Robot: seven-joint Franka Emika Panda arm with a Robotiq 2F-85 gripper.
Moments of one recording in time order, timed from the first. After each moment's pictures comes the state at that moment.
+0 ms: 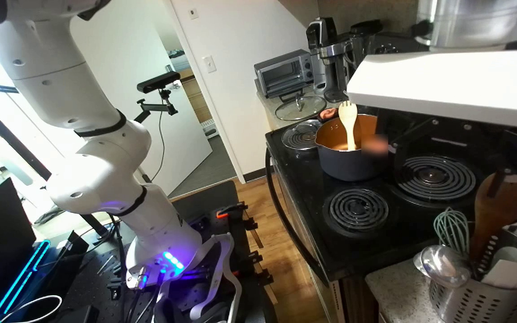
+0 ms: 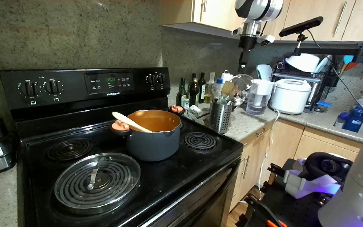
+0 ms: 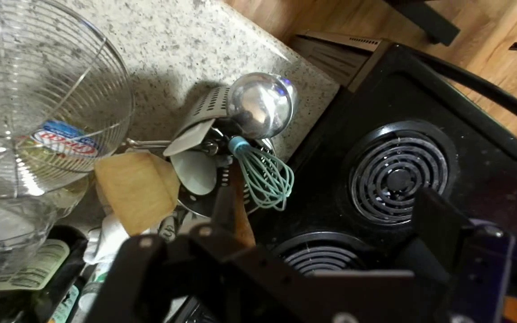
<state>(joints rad) -0.31 0.13 -0.32 -1.85 0.11 1.98 -1.19</state>
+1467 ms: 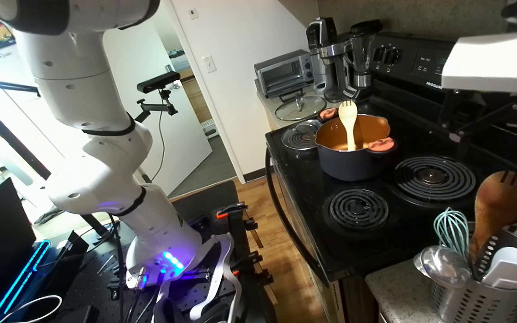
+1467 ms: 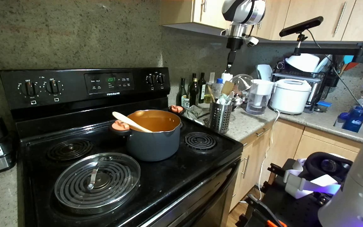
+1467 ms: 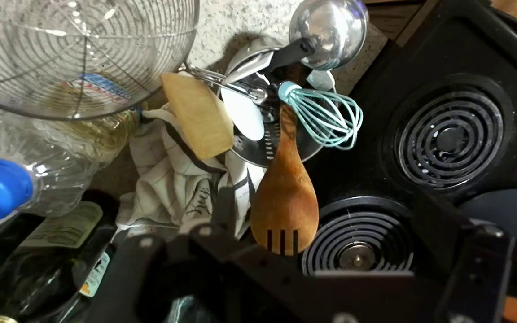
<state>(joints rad) -0.35 0.35 -0.26 -1.58 0.17 1.94 -1.17</state>
